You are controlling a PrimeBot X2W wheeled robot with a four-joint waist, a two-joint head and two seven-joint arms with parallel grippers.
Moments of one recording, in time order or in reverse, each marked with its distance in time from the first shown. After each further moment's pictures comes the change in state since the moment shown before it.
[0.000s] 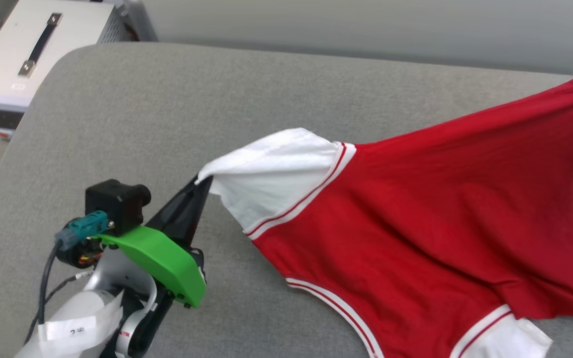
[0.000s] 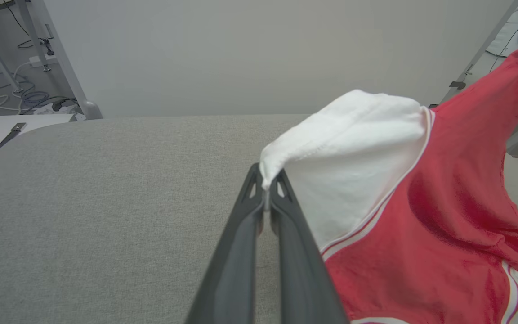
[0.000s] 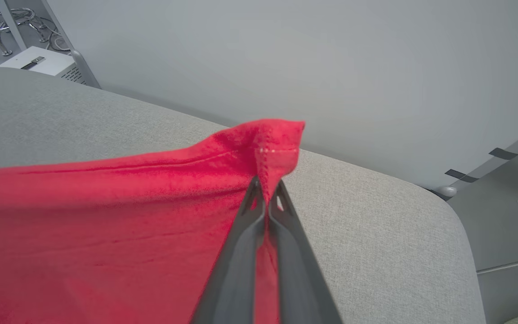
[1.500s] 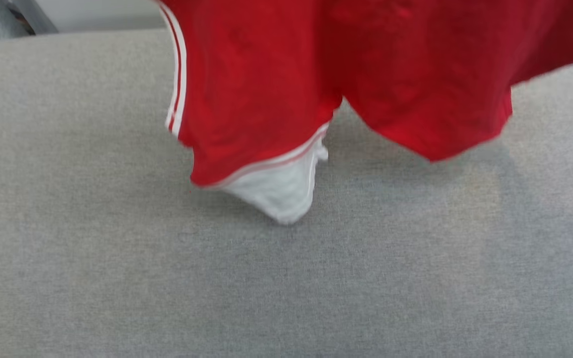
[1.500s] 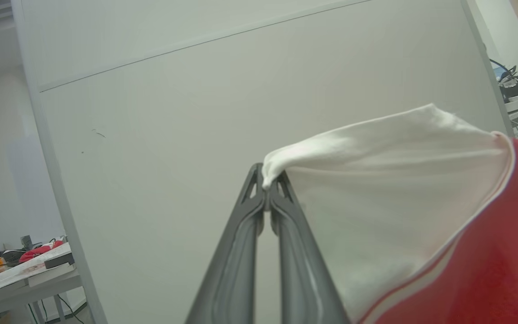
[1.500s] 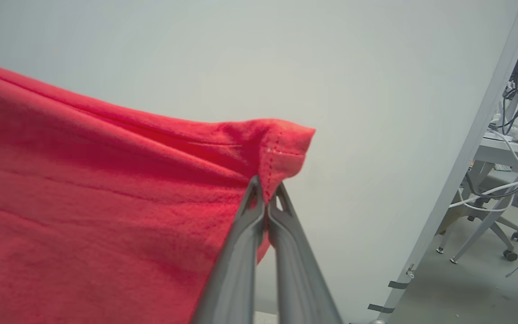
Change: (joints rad) left arm -0.708 0.214 0.269 -0.055 0.133 -0.090 -0.038; right arm -0.238 0.127 -0.226 -0.295 -0.090 0.001 -0.123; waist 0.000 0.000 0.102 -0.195
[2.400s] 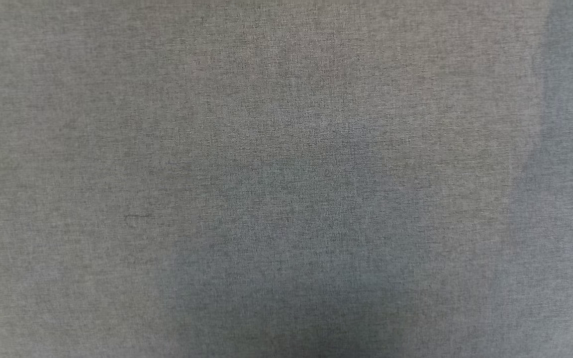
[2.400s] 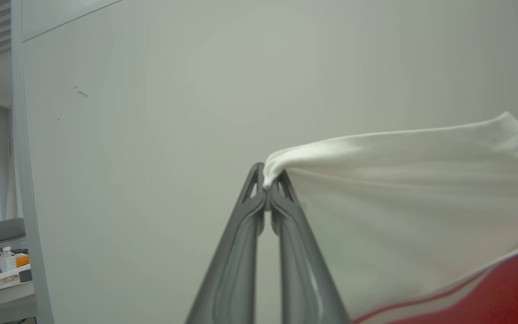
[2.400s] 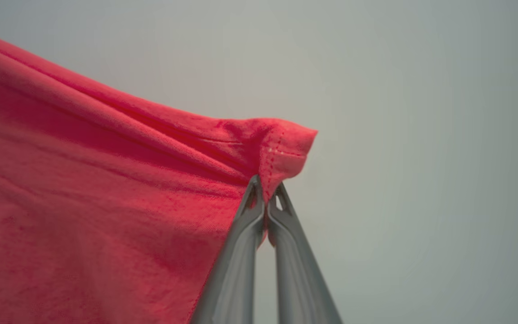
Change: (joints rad) left arm -0.995 -0.240 -0.127 0.920 0.233 -0.166 -0.353; right arm -0.863 0.204 0.142 0.743 -0.279 0.006 -0.440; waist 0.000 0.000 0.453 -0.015
